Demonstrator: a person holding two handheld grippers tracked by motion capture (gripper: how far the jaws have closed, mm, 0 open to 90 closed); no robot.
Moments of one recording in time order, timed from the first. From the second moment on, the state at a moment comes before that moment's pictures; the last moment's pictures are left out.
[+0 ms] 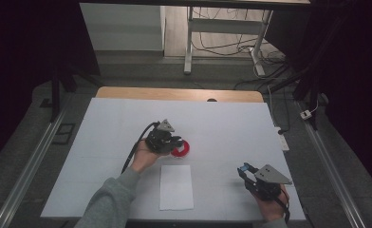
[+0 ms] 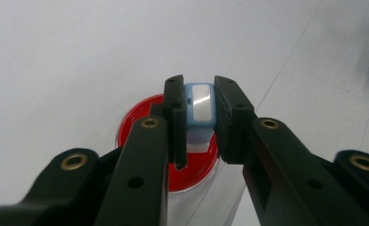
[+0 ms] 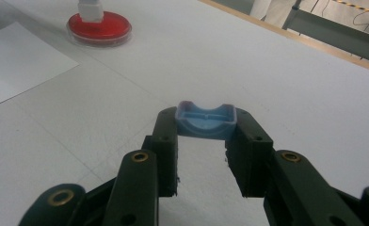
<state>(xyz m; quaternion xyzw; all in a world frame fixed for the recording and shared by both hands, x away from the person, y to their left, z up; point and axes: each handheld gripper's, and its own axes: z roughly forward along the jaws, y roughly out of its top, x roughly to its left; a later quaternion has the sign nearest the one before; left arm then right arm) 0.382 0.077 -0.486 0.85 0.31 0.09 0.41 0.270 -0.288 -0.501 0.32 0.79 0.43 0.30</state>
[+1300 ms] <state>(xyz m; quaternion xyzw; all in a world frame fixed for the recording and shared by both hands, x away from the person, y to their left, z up) 0.380 0.067 -0.494 0.86 0.31 0.10 0.39 0.270 -0.288 -0.502 0.32 0.79 0.42 0.30</state>
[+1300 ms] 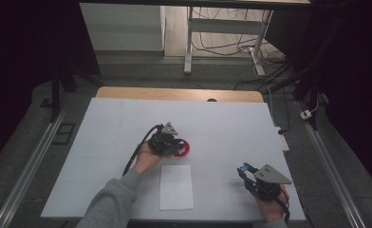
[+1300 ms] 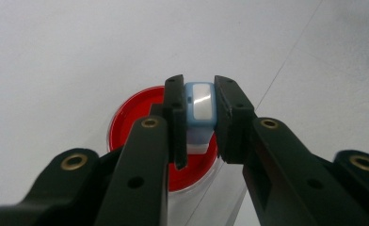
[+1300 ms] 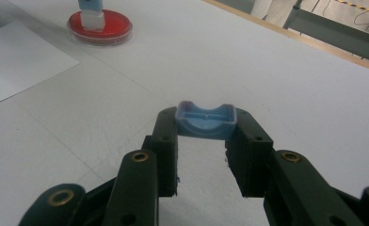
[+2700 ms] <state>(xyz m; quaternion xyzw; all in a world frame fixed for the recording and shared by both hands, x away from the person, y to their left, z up) 0.384 0.094 -0.479 0.84 0.34 0.12 0.41 0.270 -0.288 -0.502 0.32 0.79 0.42 0.30</state>
